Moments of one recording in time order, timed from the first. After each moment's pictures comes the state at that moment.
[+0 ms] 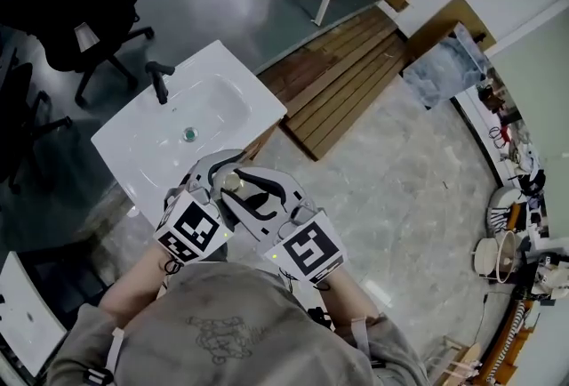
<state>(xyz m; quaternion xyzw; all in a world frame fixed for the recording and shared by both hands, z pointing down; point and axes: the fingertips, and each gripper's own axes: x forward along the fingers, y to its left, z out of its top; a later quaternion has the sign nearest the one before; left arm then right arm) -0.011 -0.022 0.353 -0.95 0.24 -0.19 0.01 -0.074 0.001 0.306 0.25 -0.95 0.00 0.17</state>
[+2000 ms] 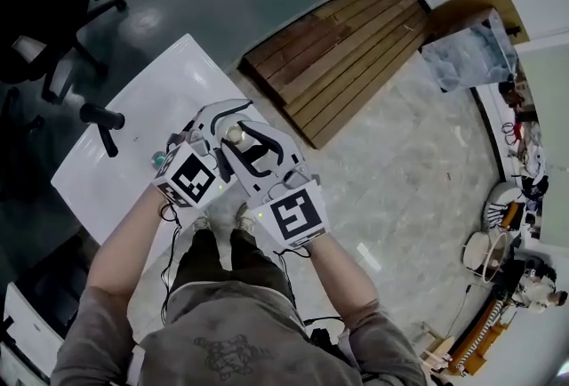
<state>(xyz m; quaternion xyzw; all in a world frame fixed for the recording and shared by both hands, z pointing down) 0.050 -0.310 0.469 -0.96 0.21 -0.16 0.05 -0.016 -0.291 0.425 0.31 -0.93 0.01 0.18</state>
